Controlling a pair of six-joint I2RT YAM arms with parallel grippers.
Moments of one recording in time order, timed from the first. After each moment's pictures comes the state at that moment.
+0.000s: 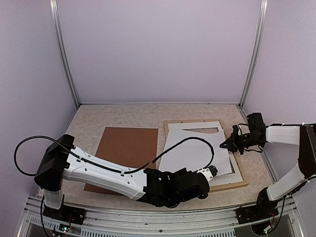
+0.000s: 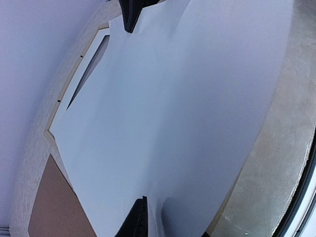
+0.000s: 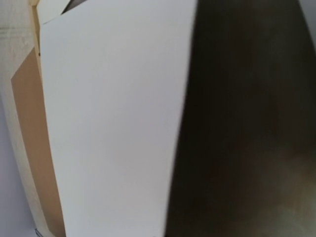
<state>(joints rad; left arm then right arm) -1.52 2.05 1.51 -0.28 -0.70 0.03 0.04 1.44 0.72 -0.27 -0.69 0.62</state>
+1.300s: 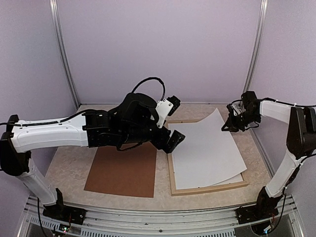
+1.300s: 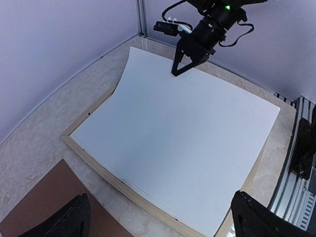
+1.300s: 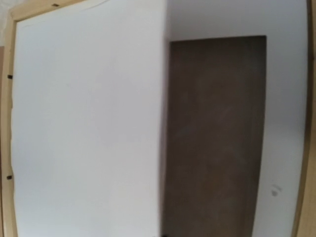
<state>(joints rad) -1.19 1.62 1.42 -0.31 -0.26 -0.10 0.04 1.71 1.24 -0.63 -0.50 0.14</state>
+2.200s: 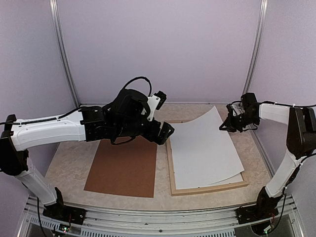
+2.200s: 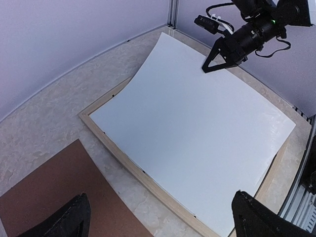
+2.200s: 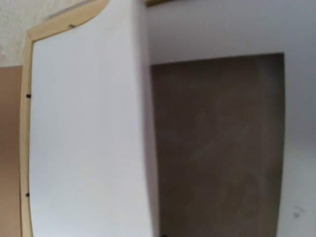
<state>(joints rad) -1.07 1.58 1.37 -0.32 -0.25 -0.20 0.04 1.71 1.19 -0.50 -0.55 0.22</state>
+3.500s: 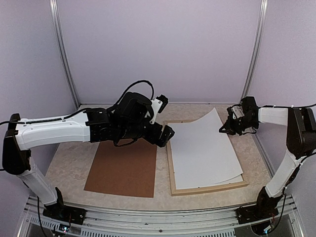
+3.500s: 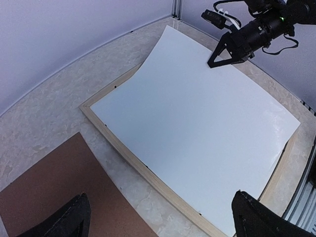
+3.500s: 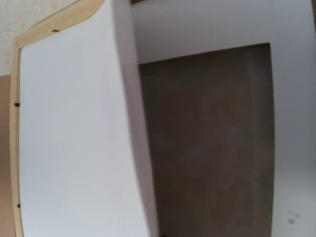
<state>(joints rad) -1.07 1.61 1.37 -0.33 -0.26 -0.21 0.04 1.71 1.11 -0.40 -0.55 0.27</state>
